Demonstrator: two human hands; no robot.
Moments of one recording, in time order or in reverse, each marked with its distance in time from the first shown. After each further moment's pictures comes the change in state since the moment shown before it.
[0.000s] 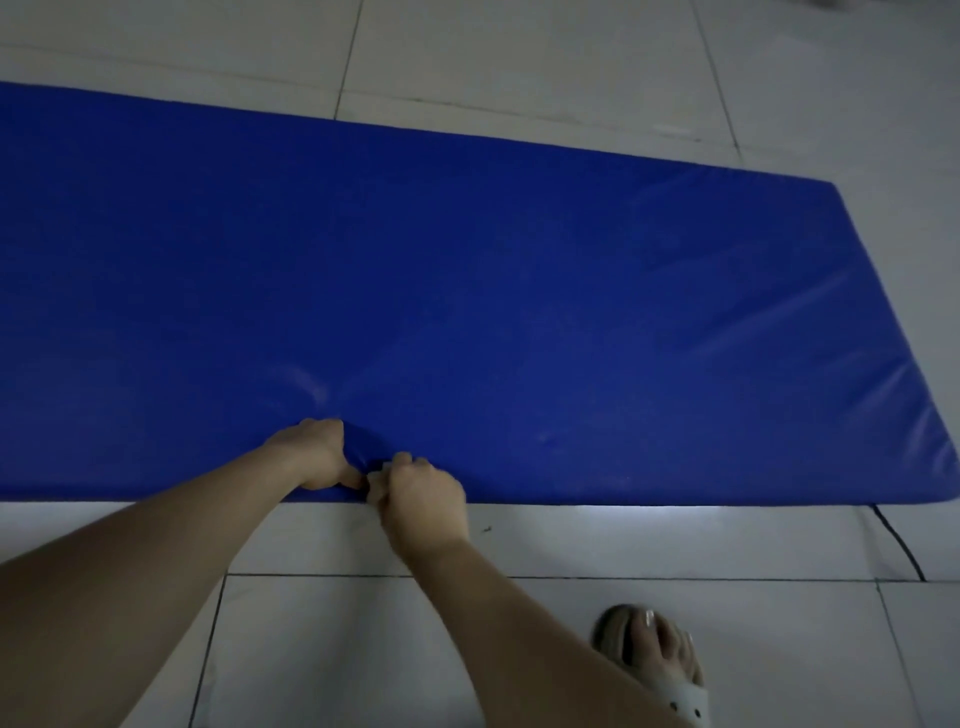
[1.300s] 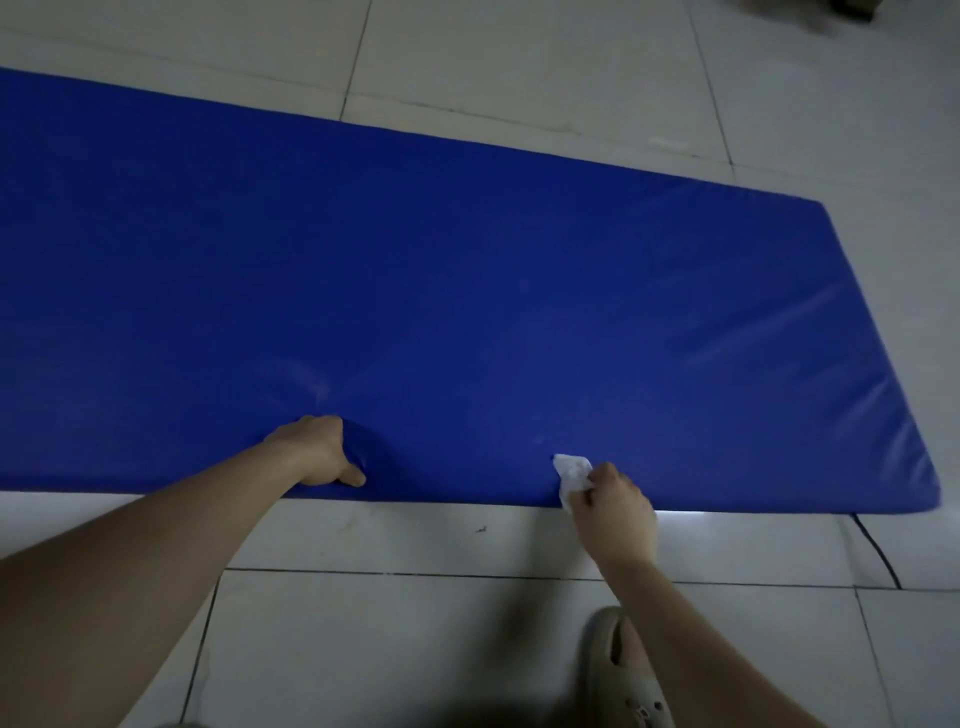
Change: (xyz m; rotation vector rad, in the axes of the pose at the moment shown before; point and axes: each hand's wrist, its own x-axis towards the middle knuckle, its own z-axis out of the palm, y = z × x) left_hand 0.002 -0.005 0.003 -0.079 0.020 0.049; right_hand -0.052 0.188 -0.039 0.023 0.262 0.513
